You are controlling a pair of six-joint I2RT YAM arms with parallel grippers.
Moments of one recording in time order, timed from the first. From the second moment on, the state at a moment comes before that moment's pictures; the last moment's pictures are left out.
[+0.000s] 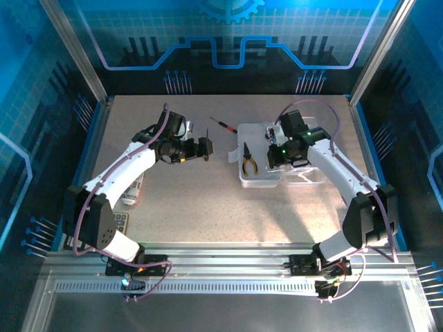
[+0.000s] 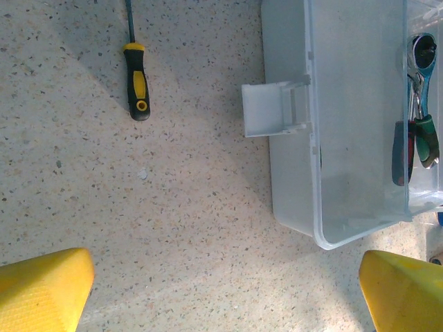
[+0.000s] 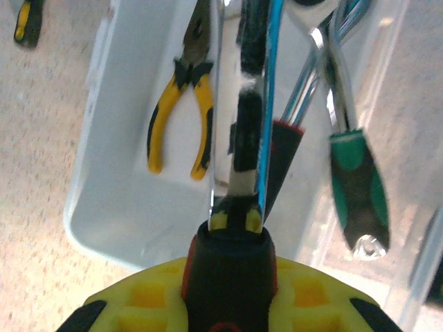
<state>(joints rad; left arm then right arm) -0.33 1.52 1.24 -0.68 0.32 -0.54 0.33 1.52 1.27 -0.90 -0.12 0.12</state>
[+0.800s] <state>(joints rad) -0.33 1.52 1.24 -0.65 0.33 -0.54 0.29 1.61 1.34 -1.16 -0.24 0.01</state>
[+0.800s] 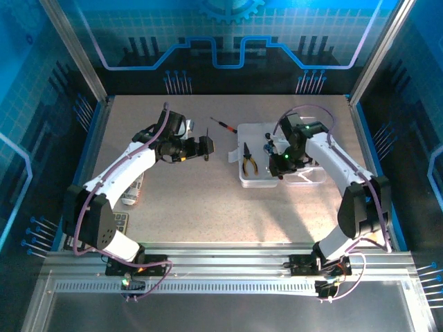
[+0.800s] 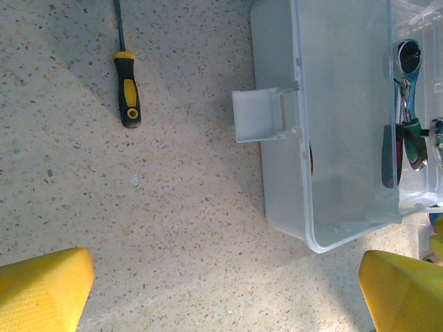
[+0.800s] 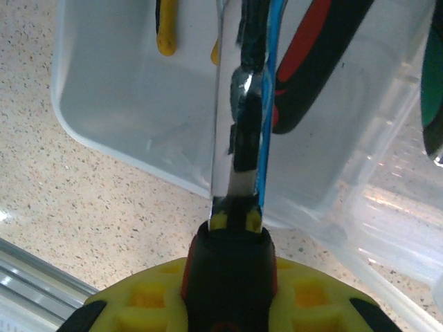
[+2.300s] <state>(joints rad) -0.30 1.53 1.23 -0.63 0.35 -0.54 0.27 1.84 1.57 -1.16 -0.01 0.07</state>
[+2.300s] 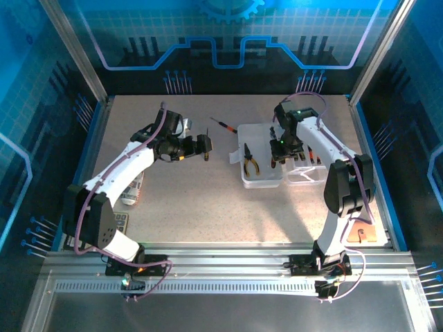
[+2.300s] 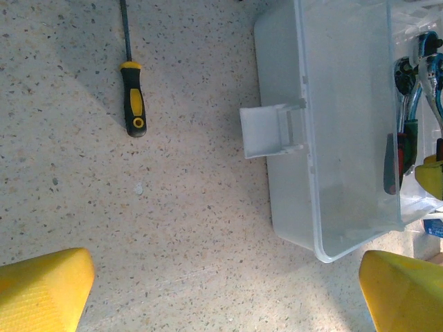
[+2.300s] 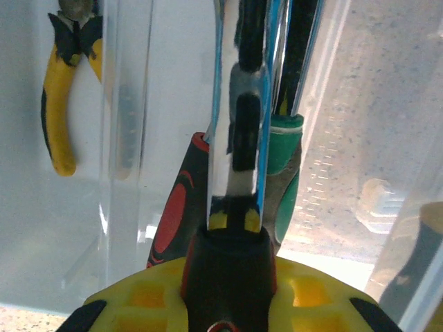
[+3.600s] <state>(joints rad) -0.30 1.55 1.21 -0.62 0.38 -0.54 0.30 1.84 1.58 -1.18 0.09 0.08</state>
